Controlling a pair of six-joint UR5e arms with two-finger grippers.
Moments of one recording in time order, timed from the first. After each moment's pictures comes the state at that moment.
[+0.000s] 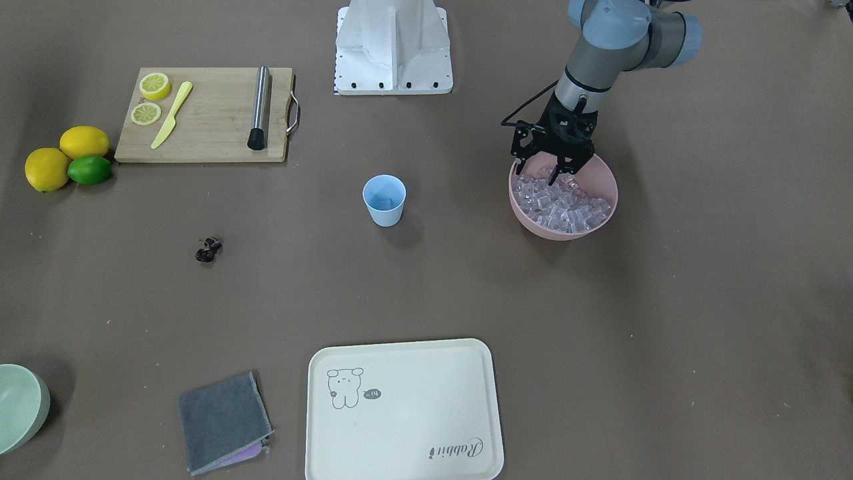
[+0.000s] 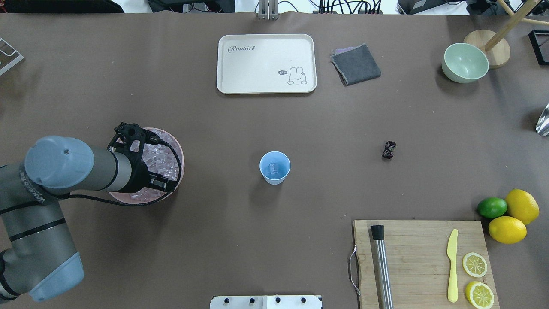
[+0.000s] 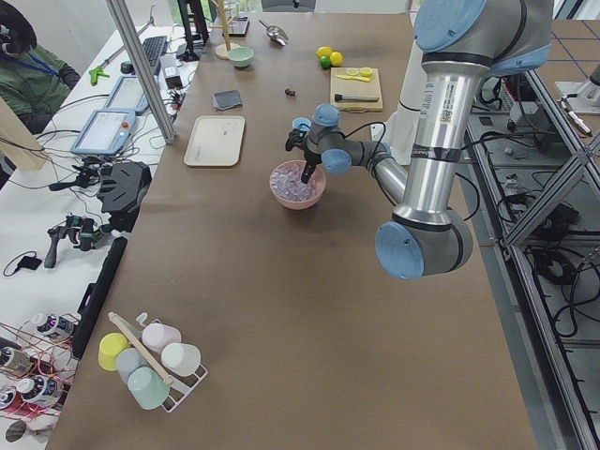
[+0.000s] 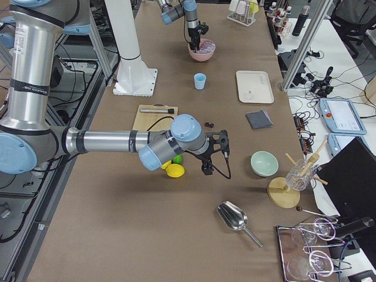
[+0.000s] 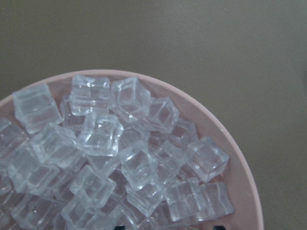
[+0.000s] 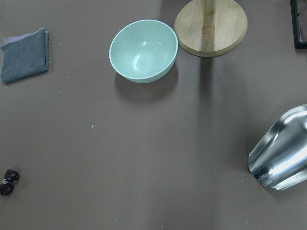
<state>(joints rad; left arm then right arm) -0.51 -1.76 -1.94 -1.96 -1.79 -0.93 1.51 -1.77 1.79 -0.97 2.45 0.44</state>
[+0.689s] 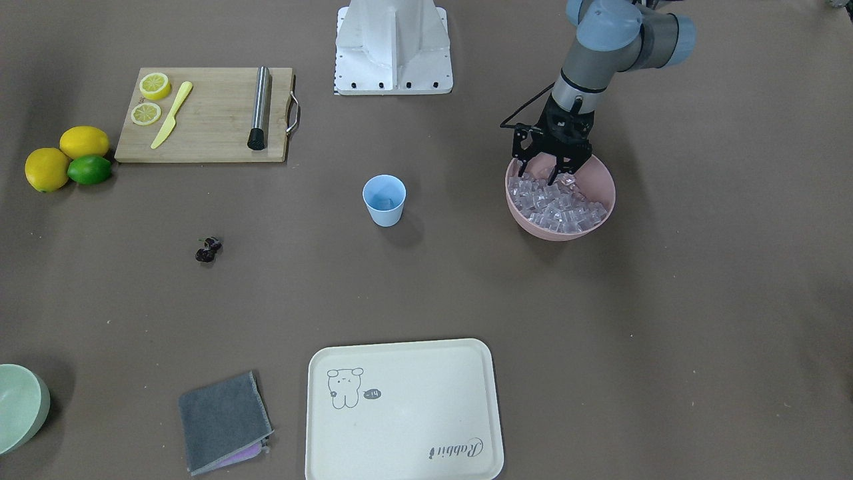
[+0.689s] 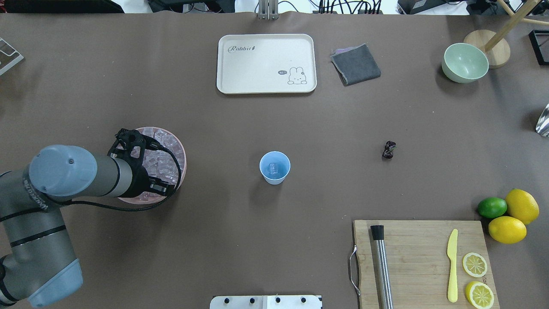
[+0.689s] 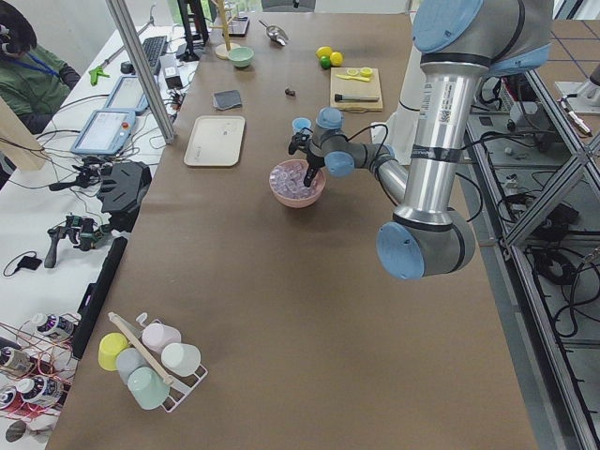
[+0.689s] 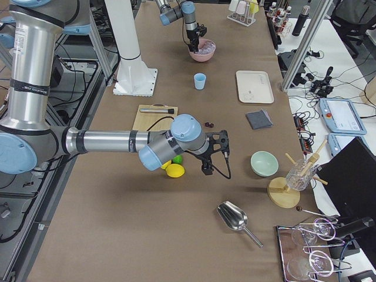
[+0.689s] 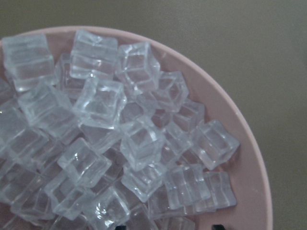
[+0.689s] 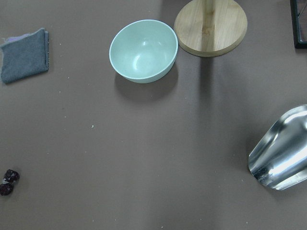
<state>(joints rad) -0.50 -1.74 -1.94 -1.96 -1.77 -0.93 1.51 -1.77 1.79 -0.97 2.45 0.44</state>
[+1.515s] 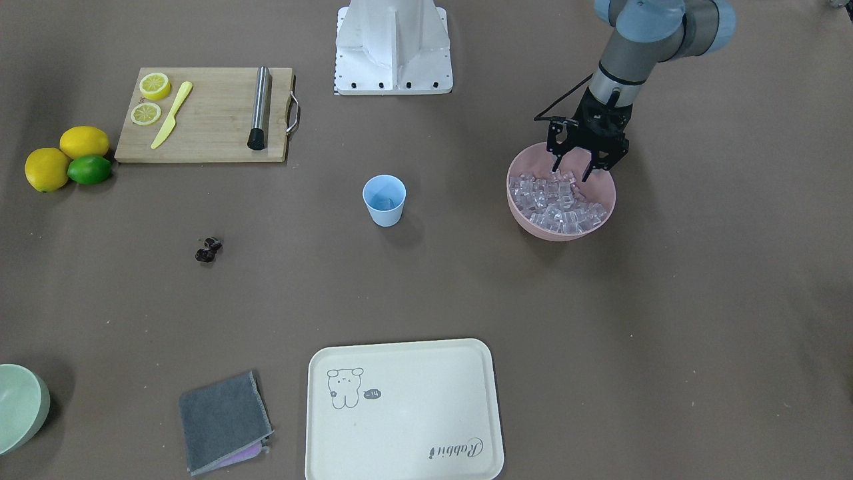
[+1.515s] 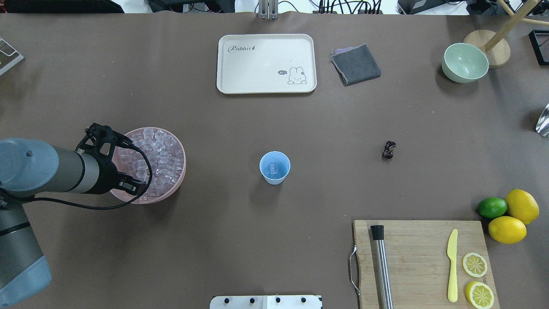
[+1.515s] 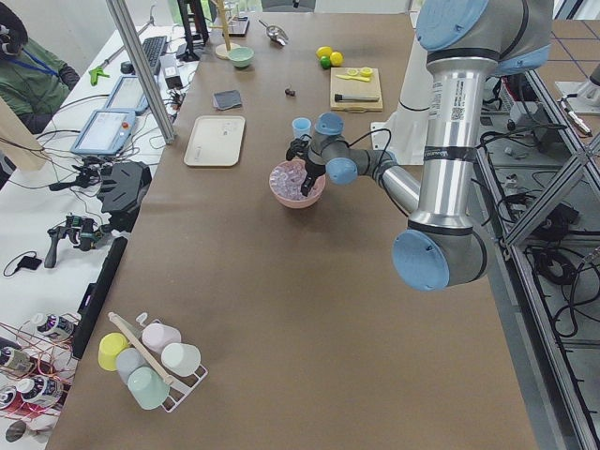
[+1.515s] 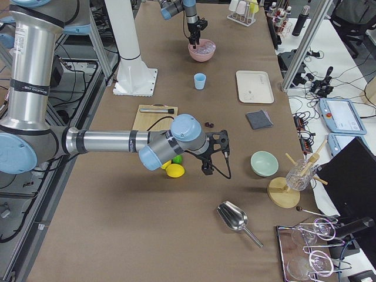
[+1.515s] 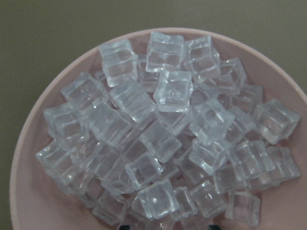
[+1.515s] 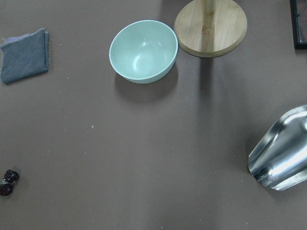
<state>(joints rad) -0.56 -1.63 -2.00 -1.96 -1.80 -0.80 1.51 -1.77 1.79 -0.97 2.45 0.44</state>
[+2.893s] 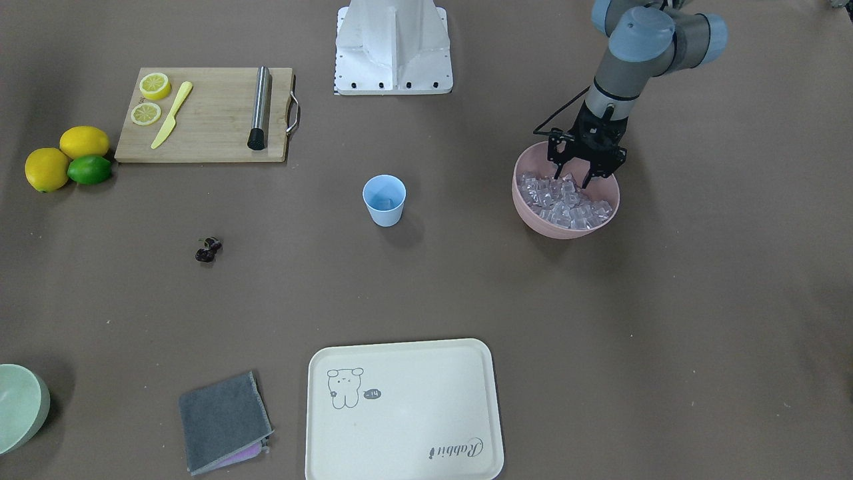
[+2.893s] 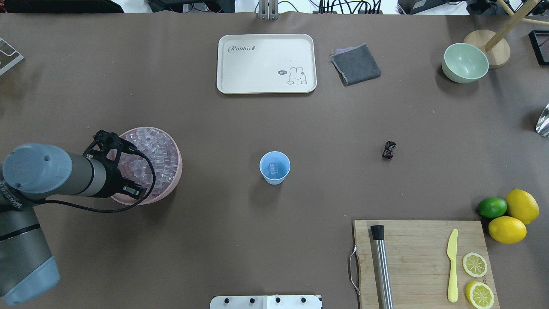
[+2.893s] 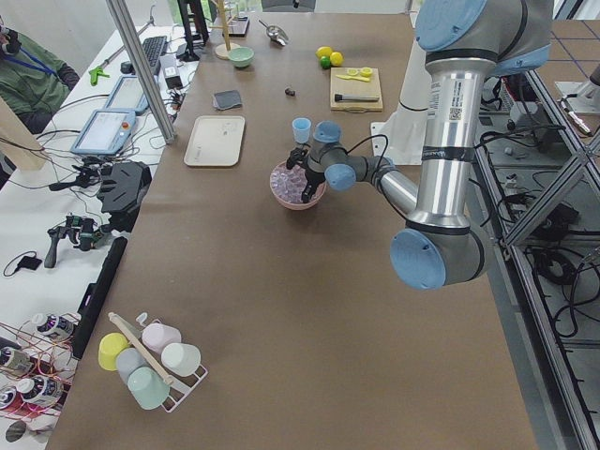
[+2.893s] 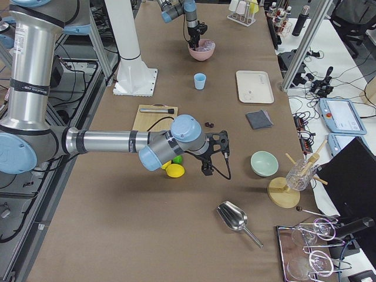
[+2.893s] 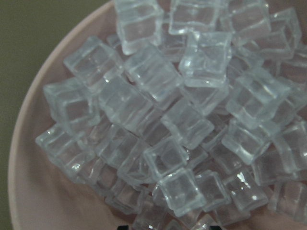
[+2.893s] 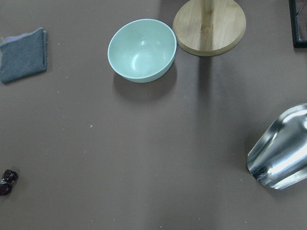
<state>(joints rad) -0.54 -1.65 -1.94 -1.96 -1.80 -0.80 1.51 -1.77 1.79 -0.97 2.45 0.44</state>
